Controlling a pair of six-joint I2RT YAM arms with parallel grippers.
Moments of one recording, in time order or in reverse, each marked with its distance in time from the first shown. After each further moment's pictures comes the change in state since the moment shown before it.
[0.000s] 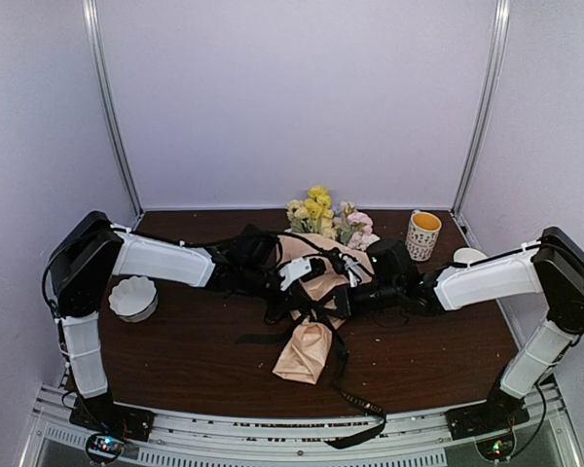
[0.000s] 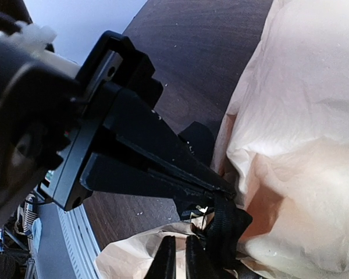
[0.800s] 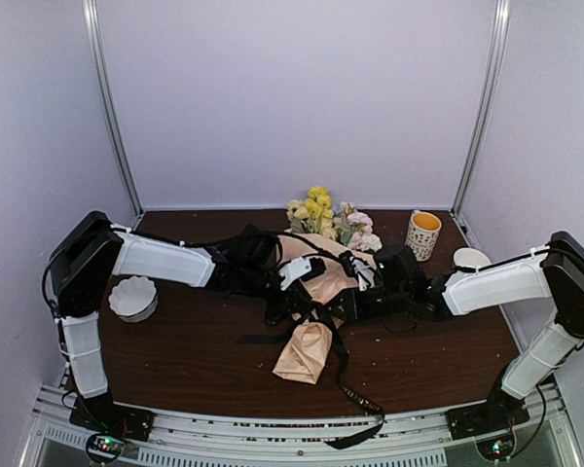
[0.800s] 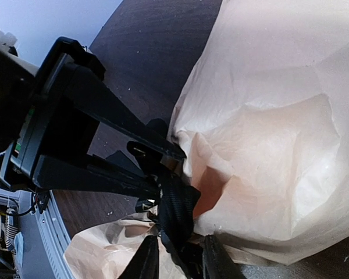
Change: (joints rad) left arm 0.000 0.000 0.000 0.000 -0.011 -0.009; right arm -0.007 -0.056 -0.070 -0.021 0.125 0.002
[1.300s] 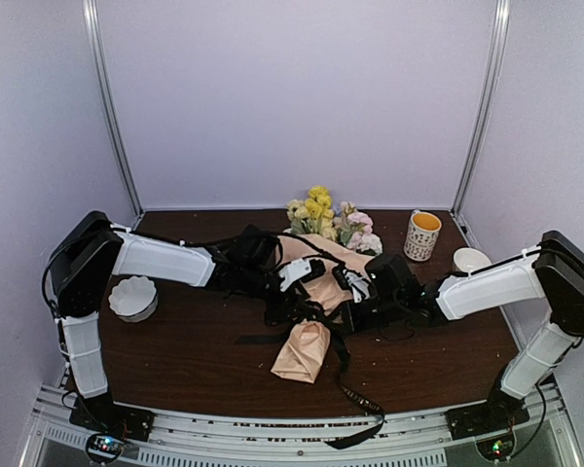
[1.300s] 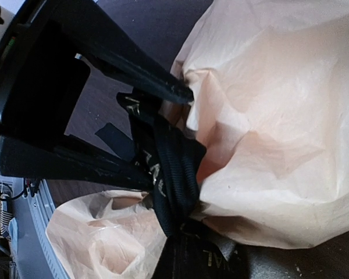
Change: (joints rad) left arm 0.000 0.000 0.005 -0.032 -0.002 0.002; right arm 0.038 0.035 -0.002 -0.042 0.000 -0.005
